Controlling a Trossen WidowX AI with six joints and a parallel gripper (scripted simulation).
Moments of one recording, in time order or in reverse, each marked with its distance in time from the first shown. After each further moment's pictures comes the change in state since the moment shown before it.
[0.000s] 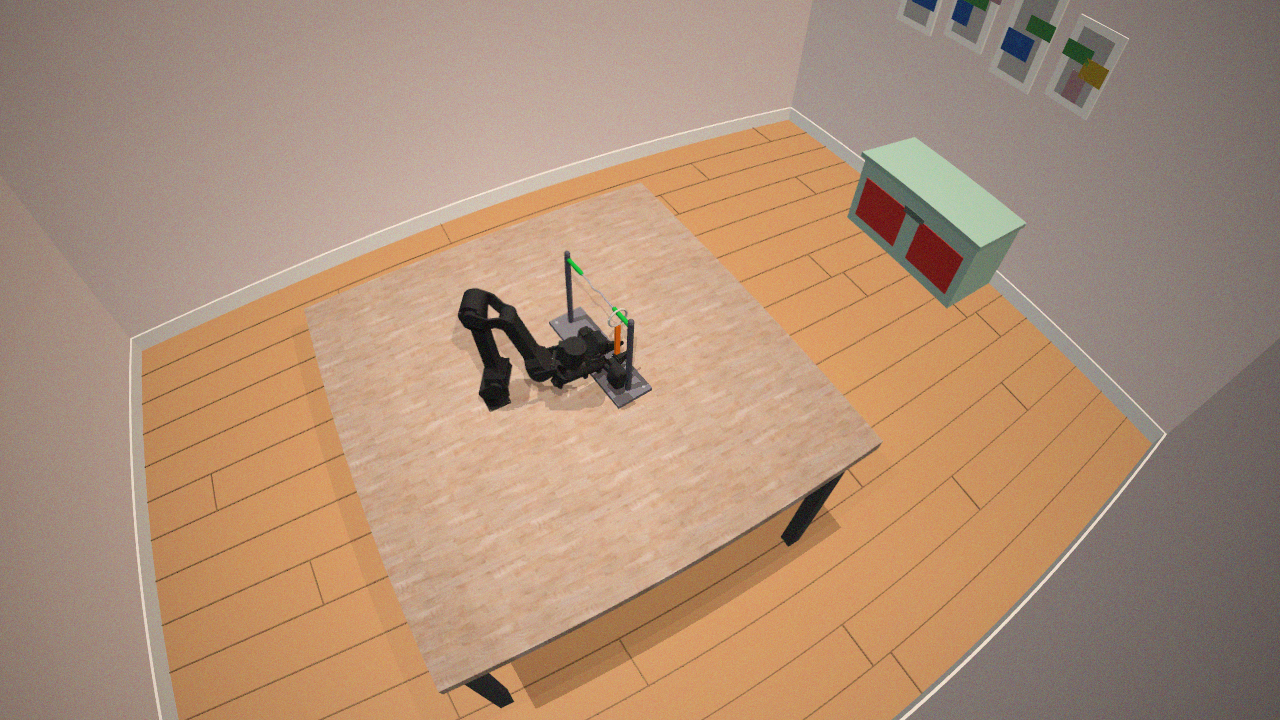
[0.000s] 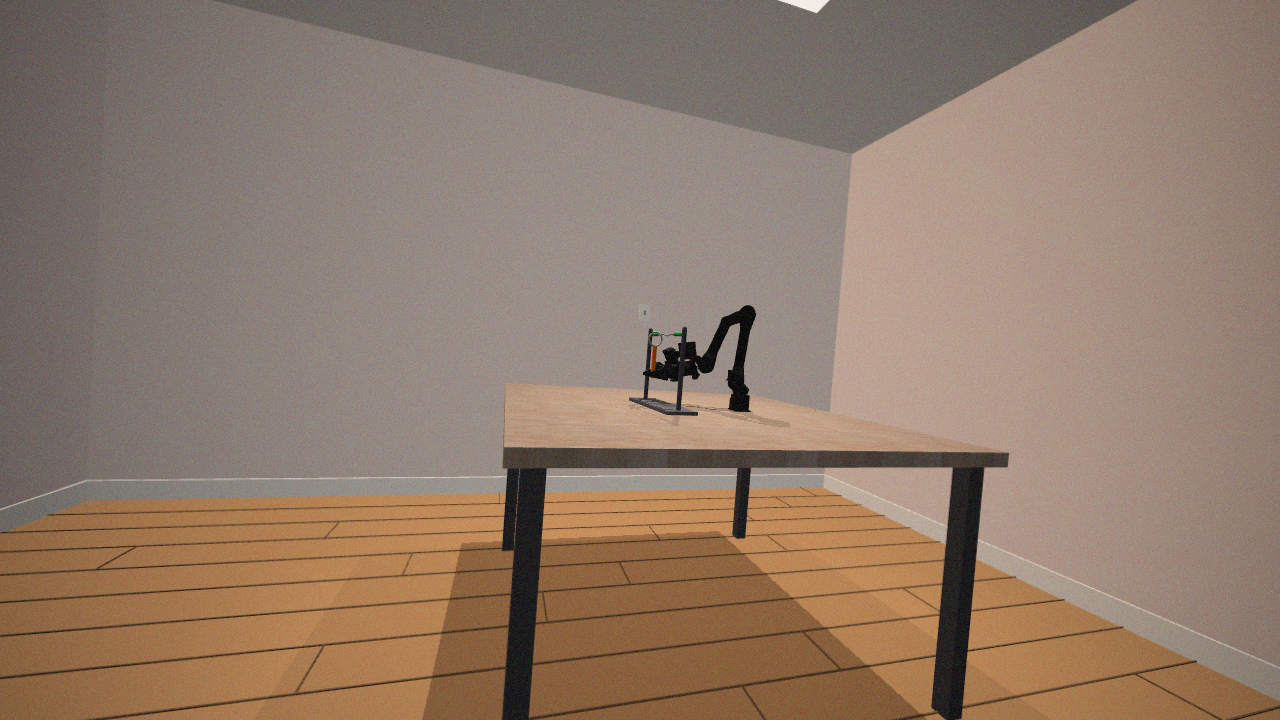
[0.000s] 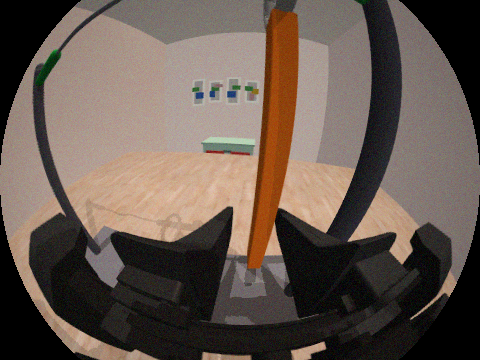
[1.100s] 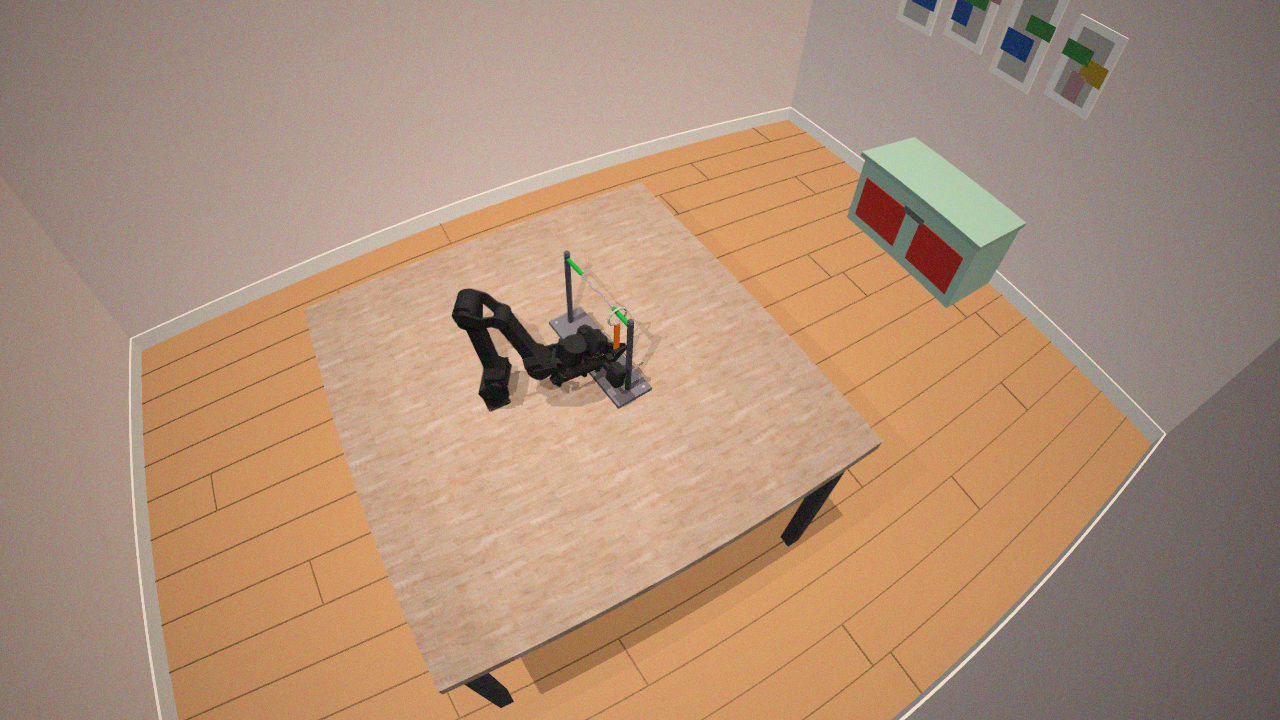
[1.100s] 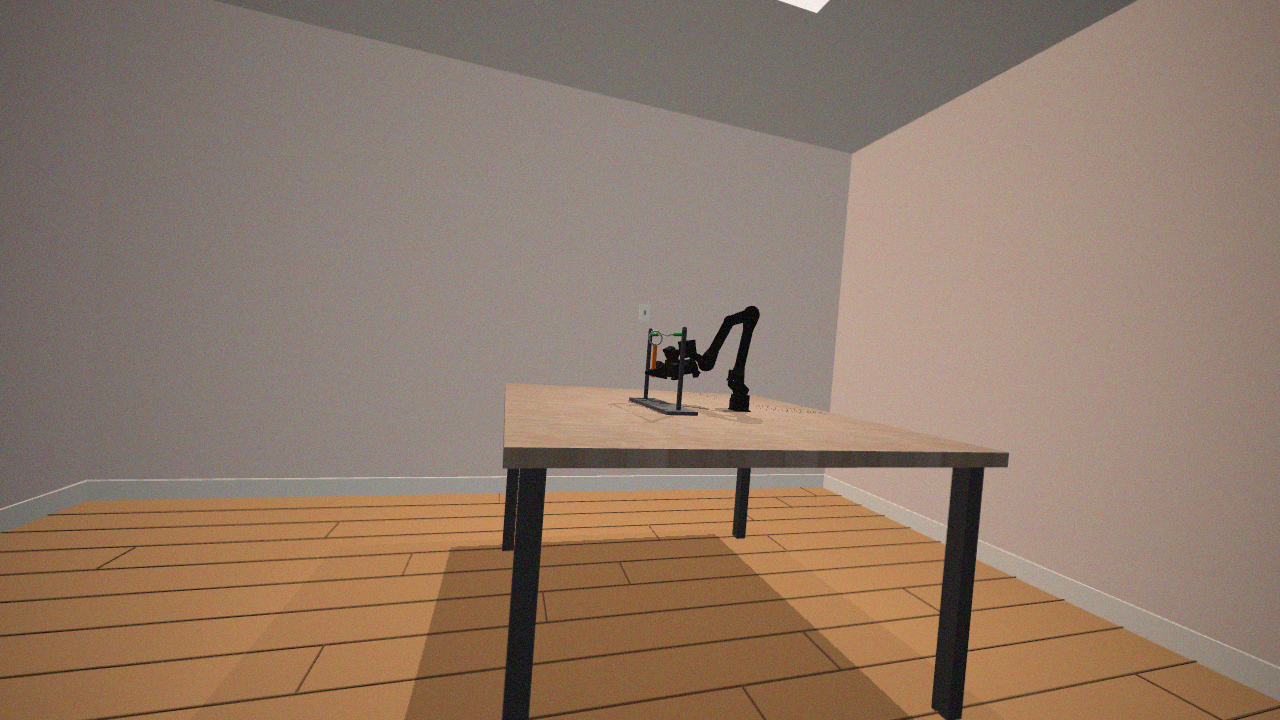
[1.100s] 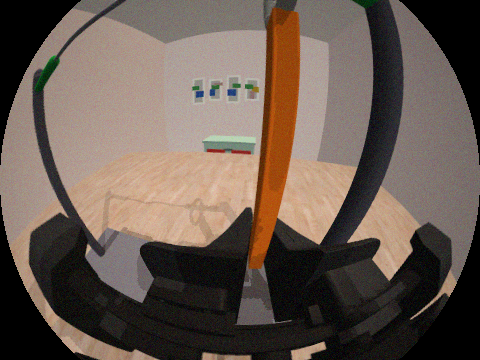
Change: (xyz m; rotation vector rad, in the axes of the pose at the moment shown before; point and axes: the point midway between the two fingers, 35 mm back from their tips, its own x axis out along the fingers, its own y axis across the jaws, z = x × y) arm -0.002 0.002 0.005 0.011 0.015 0.005
